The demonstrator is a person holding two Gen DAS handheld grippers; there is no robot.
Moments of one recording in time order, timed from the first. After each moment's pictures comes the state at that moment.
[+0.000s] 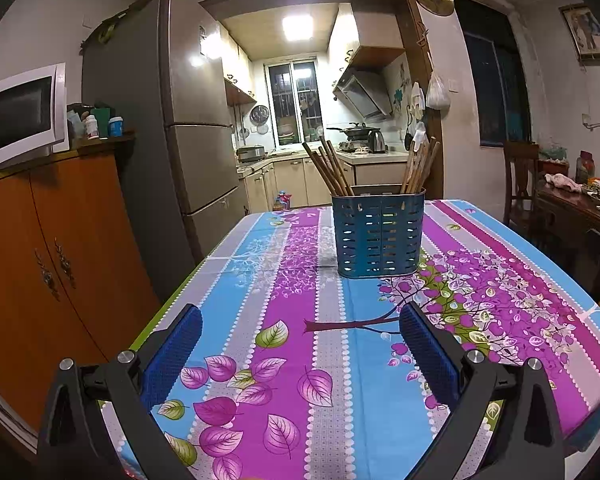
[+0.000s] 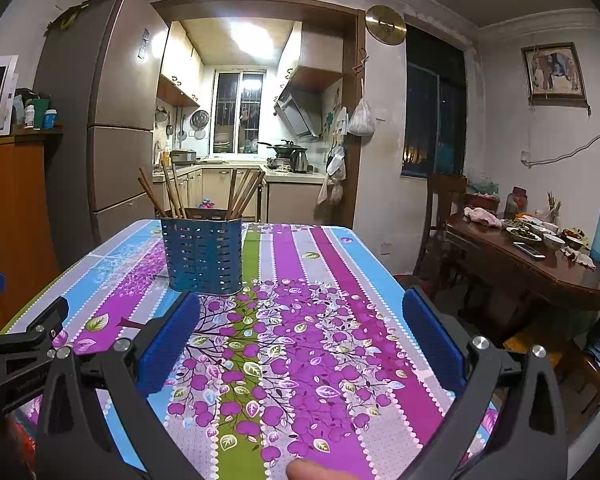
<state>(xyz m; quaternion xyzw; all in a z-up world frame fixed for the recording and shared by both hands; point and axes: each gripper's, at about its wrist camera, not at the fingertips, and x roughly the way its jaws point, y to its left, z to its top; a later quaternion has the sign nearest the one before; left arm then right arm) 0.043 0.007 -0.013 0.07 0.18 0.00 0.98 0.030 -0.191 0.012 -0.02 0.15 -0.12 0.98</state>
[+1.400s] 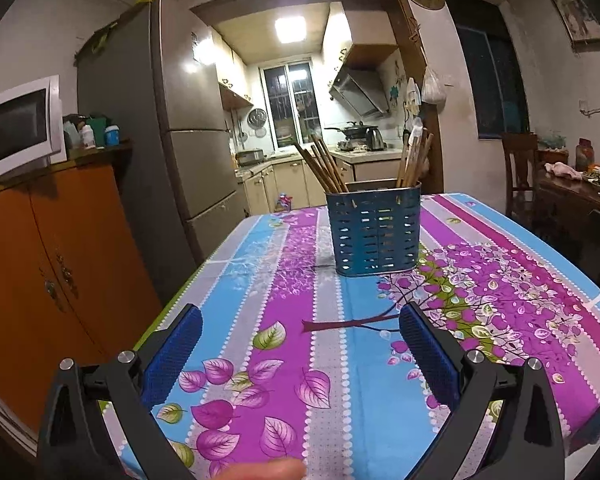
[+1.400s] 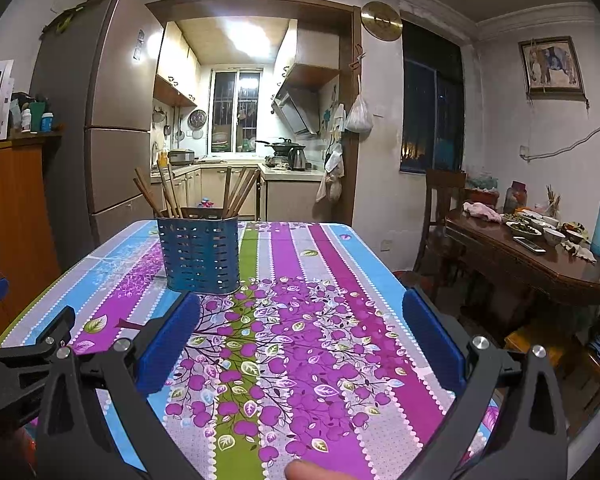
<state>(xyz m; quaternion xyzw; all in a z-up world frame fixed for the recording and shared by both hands) 0.048 -0.003 -0.021 0.09 0.18 0.00 0.98 0.032 -0.197 0.008 -0.01 0.15 -0.12 0.98</state>
